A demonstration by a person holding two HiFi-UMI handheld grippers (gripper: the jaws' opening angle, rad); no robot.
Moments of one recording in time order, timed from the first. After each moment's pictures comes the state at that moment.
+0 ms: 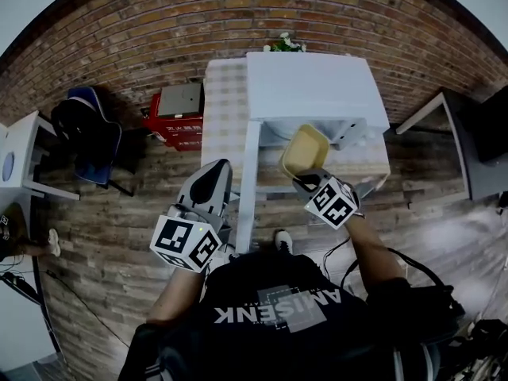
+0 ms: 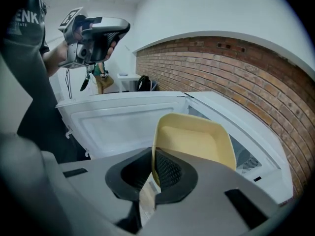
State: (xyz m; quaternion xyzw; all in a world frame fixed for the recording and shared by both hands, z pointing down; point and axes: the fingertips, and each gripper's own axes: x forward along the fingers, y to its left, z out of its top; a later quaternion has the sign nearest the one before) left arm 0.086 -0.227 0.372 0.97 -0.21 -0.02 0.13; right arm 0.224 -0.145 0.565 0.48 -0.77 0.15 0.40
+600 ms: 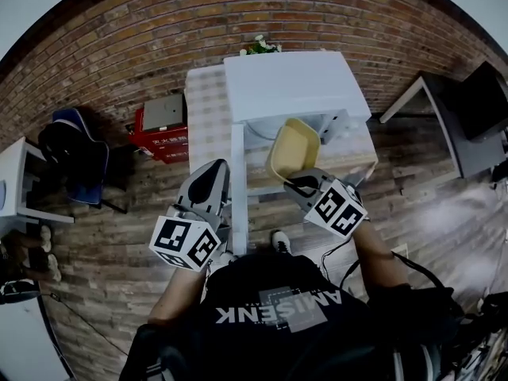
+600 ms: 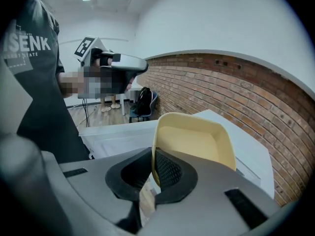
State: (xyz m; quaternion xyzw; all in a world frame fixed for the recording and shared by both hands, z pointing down) left arm 0.105 -0.218 0.369 0.98 -0.16 -0.03 0.14; right arm 0.194 -0.120 0.485 0.50 -0.78 0.13 0.36
